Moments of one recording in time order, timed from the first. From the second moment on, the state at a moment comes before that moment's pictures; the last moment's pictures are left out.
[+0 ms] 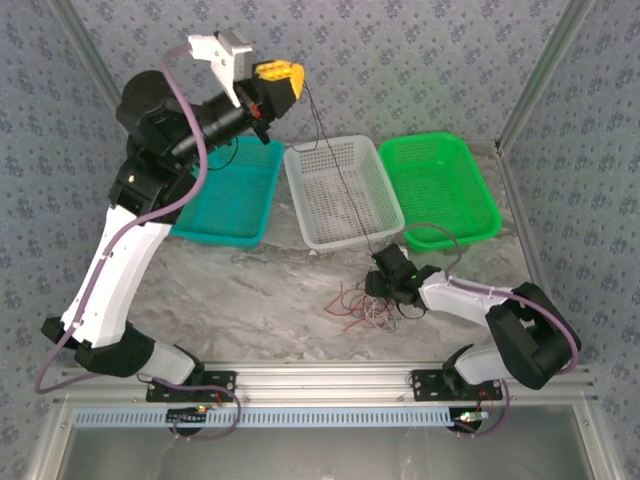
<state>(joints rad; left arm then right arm) -0.60 1.47 2.10 -0.32 0.42 -0.14 0.63 1.38 0.56 -0.27 0.16 0.63</state>
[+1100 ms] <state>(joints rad) -0.53 1.87 2.83 -0.61 0.49 -0.14 0.65 1.09 0.62 -0.42 0.17 0.62</state>
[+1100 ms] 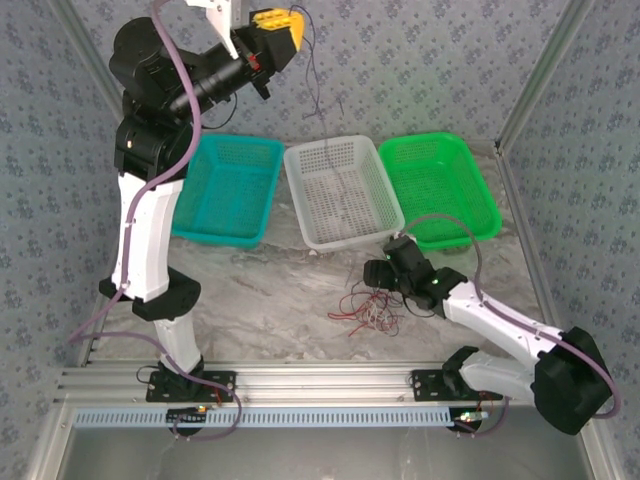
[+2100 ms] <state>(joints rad) -0.50 2.03 2.81 -0.50 0.57 -0.23 0.60 0.95 0.58 -0.49 0.17 0.62</state>
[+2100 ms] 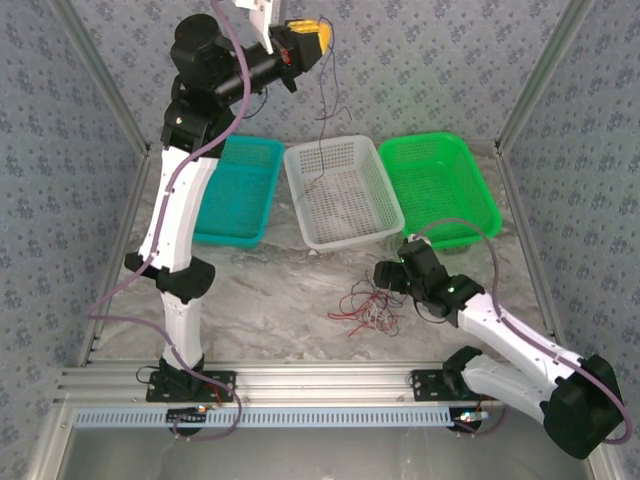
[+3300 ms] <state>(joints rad) -0.51 2.22 2.72 -0.38 0.67 -0.46 0.58 0.92 0.61 -0.52 0.19 0.57</state>
